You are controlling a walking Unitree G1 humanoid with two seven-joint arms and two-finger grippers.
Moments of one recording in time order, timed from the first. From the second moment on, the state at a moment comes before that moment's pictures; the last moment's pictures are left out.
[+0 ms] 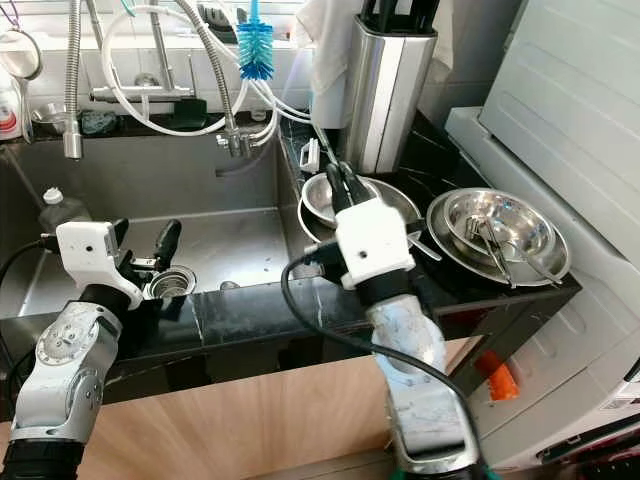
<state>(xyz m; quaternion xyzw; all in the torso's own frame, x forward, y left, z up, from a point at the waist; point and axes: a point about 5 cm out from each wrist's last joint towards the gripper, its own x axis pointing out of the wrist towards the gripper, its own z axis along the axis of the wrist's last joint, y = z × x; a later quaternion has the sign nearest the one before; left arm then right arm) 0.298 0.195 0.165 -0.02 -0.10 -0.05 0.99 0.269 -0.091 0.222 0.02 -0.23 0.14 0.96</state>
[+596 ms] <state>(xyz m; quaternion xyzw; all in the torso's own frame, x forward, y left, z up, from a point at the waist) 0.301 0.200 0.174 -0.03 -0.12 -0.04 0.99 0.261 -0.125 0.194 0.43 -0.12 0.21 0.87</state>
